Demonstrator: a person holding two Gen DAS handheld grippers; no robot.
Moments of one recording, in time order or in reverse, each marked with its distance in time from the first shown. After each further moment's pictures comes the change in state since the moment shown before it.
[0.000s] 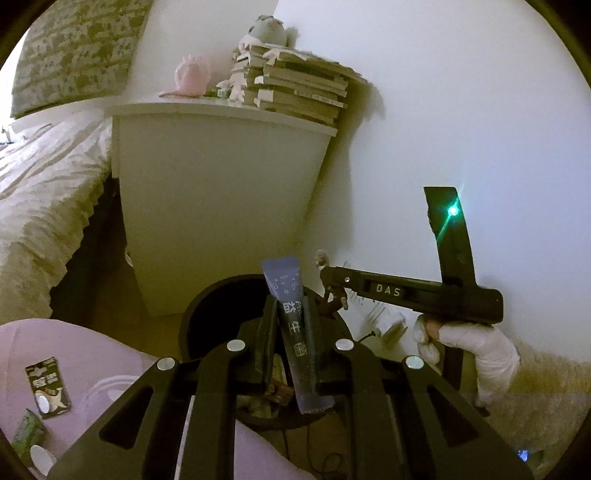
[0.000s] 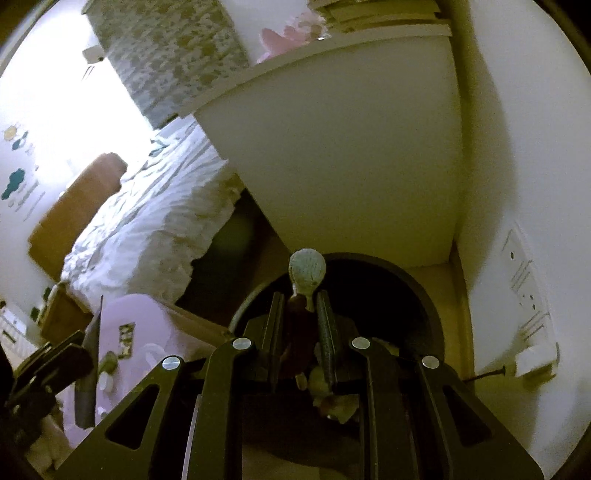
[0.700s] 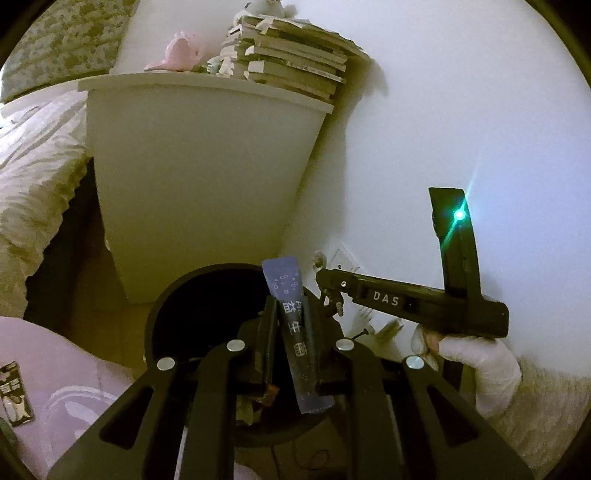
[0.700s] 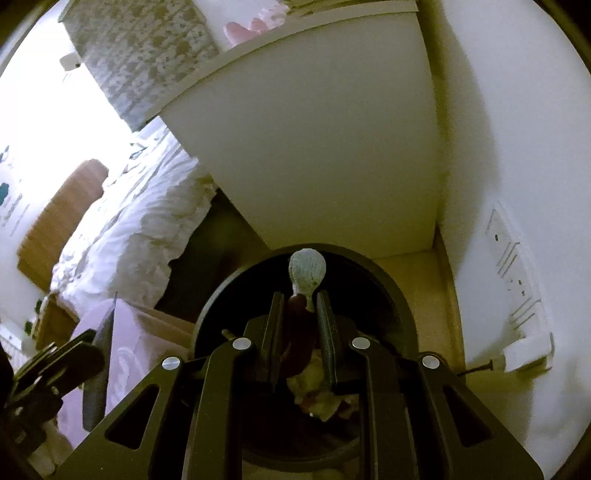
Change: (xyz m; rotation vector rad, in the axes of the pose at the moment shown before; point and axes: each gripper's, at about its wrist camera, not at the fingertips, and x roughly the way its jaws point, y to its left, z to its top) left arm 0.048 -0.010 0.005 -0.020 0.075 -0.045; right arm 0.013 -0.034 -0.006 0.051 0.029 -0.047
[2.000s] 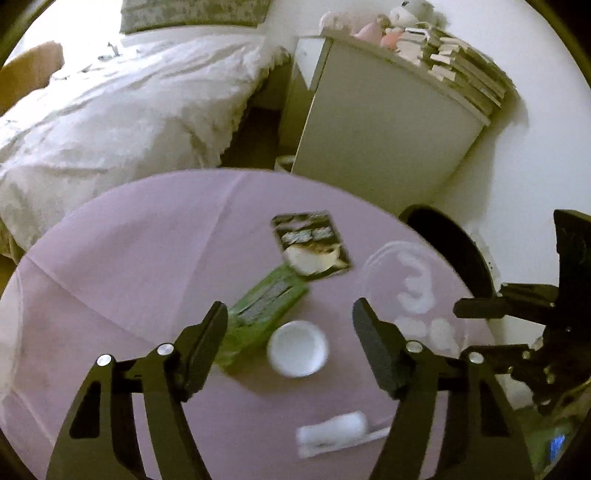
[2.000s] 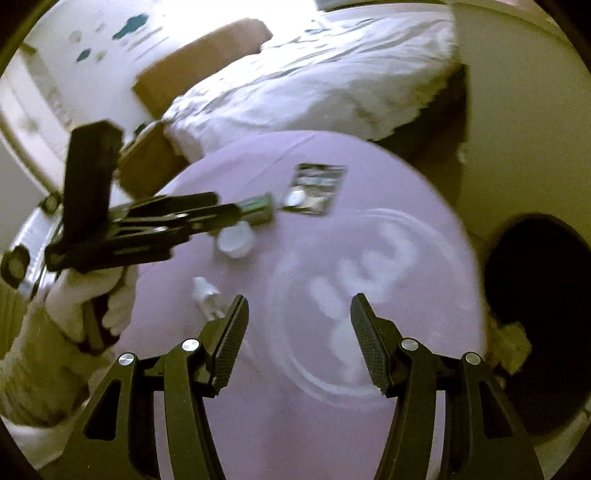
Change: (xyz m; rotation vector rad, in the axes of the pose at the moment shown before) left arm -0.155 0.228 -0.122 -0.276 0.107 0.347; right arm 0.032 0.291 -0.135 -0.594 0.355 0.393
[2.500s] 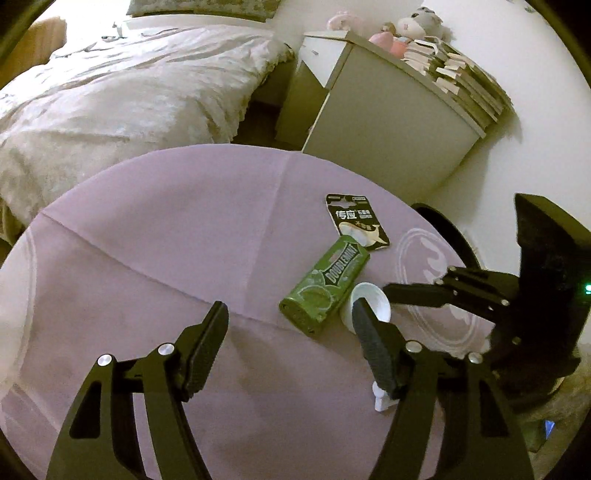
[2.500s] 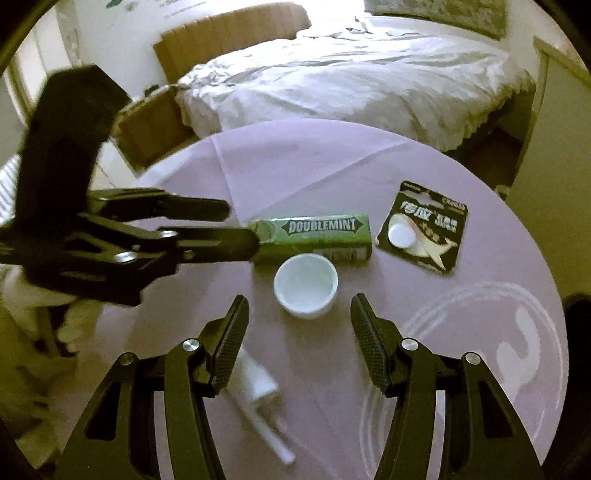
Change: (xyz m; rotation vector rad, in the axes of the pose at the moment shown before) left arm -0.014 0.055 -0.022 -0.031 -0.005 -0.079; right arm 0.091 0.064 0.027 -0.168 0.005 -0.127
